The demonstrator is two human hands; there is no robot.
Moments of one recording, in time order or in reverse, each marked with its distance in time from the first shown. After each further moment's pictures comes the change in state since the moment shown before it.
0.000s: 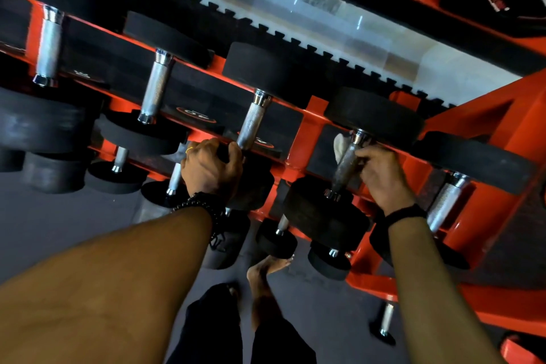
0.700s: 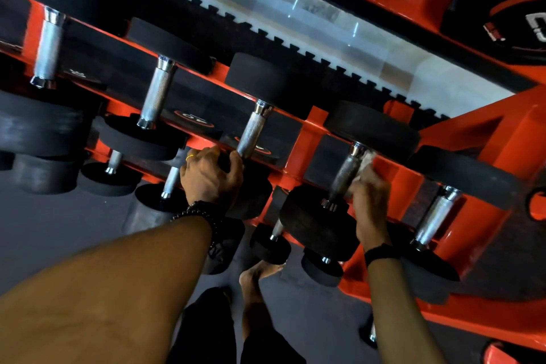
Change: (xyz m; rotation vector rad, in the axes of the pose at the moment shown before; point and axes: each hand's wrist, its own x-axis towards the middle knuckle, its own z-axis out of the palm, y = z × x) left_hand 0.001 -0.003 -0.001 0.010 -0.030 -0.010; right_hand -0.026 0.030 0.018 -0.490 0.332 -0.394
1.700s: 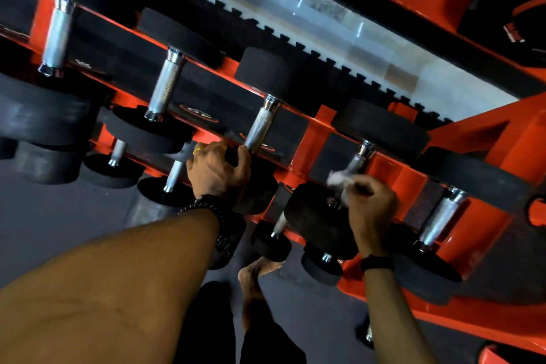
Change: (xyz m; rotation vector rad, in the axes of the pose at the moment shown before) left_hand 0.000 -0.001 0.001 -0.025 0.004 -0.005; right_hand -0.015 0.007 0.008 -0.315 0.224 -0.263
